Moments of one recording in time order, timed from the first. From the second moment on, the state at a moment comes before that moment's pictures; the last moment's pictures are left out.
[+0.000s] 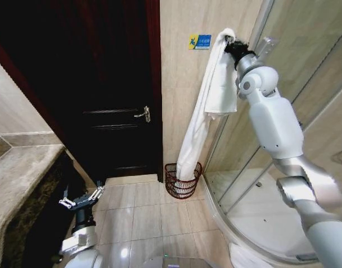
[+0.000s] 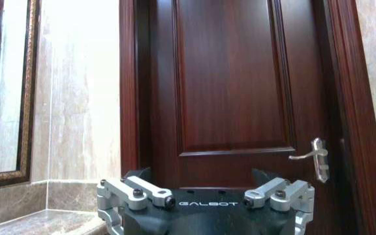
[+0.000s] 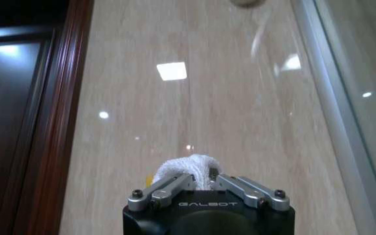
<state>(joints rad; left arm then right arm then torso) 1.86 -1.55 -0.73 -2.23 -0.03 -0.35 -0.31 0.06 1.08 0.05 1.46 0.83 -0.24 0.21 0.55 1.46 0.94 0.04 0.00</state>
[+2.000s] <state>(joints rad) 1.89 -1.53 -0.73 -2.24 0.00 -0.37 -0.30 -0.30 1.18 0.10 1.34 0.55 -0.11 0.19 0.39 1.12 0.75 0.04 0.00</state>
